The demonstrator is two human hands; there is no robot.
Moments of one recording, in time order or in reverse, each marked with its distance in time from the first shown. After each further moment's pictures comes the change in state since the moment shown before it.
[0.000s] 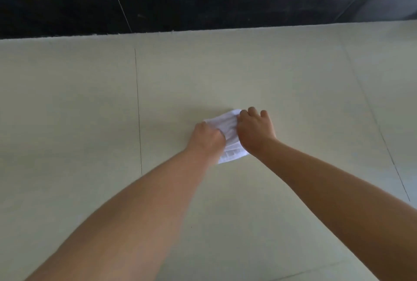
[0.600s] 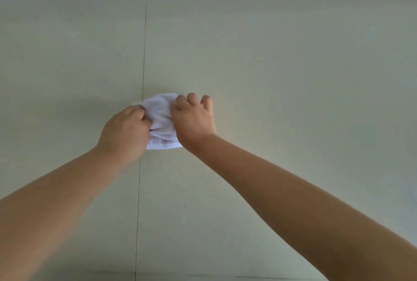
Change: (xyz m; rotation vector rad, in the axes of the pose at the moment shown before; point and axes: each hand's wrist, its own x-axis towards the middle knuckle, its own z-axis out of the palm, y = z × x) left_hand -0.079 -0.077 0.081 -0.083 0.108 -0.379; right_hand 0.022 -0.111 0.004 0.466 0.363 -0.232
